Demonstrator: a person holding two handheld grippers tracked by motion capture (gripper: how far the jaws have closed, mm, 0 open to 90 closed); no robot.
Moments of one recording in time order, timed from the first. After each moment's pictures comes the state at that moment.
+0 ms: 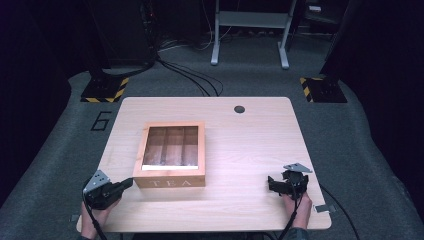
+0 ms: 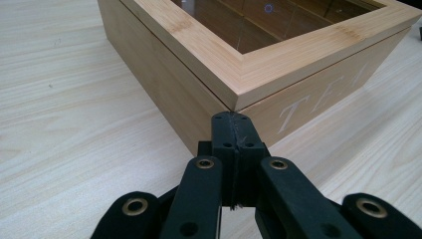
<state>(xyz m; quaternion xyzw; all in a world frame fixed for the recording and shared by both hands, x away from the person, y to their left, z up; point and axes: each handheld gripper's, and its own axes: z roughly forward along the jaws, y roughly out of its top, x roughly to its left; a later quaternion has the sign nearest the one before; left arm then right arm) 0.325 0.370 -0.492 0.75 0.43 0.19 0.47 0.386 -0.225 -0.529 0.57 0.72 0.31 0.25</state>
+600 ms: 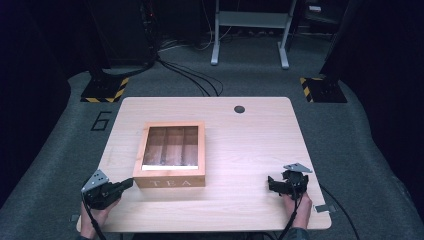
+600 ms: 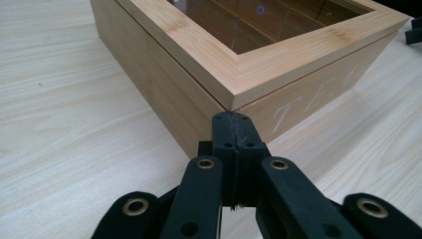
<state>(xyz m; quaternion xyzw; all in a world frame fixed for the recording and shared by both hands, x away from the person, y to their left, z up) 0.325 0.373 -0.492 0.75 0.42 0.18 0.48 0.386 -0.225 -0.529 0.57 0.72 0.31 0.25</state>
